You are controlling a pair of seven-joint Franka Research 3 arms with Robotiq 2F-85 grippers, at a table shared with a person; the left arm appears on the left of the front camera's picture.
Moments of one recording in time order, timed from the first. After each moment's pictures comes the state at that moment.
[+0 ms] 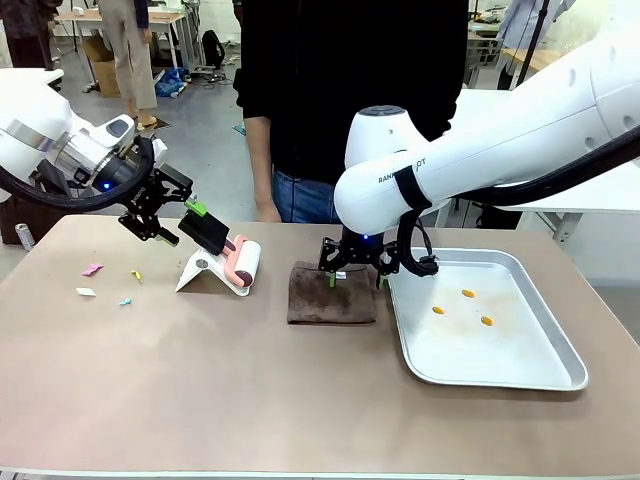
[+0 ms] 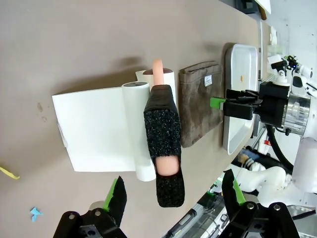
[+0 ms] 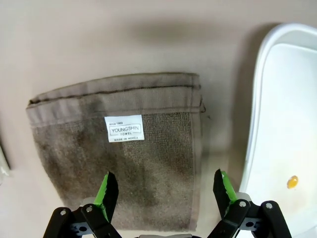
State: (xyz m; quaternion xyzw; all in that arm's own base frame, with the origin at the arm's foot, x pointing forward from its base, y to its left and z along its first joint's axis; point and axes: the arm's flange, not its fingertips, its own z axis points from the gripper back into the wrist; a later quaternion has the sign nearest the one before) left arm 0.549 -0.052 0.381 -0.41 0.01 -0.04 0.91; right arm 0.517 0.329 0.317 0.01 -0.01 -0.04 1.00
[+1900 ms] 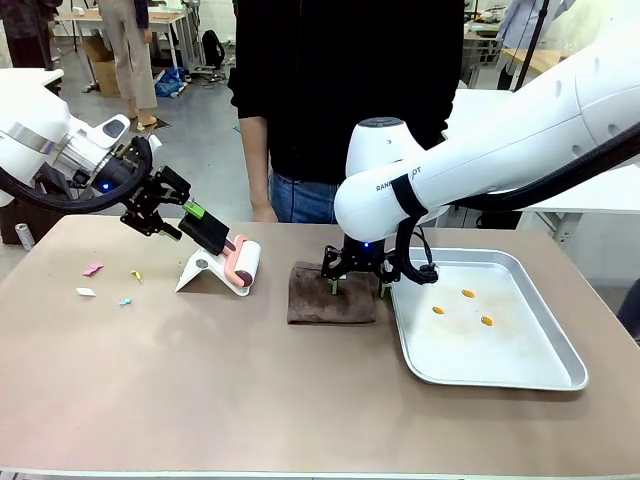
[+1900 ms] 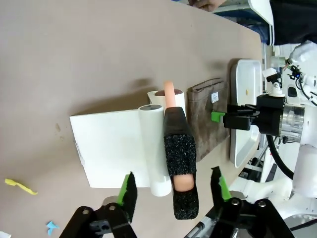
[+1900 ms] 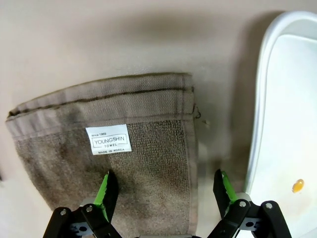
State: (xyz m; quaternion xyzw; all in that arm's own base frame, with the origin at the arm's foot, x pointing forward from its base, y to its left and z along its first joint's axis) left arm 0.558 -0.043 0.377 -0.40 -0.03 -0.04 0.91; right arm 0.520 0.325 0.298 0.00 0.00 -0.05 1.00
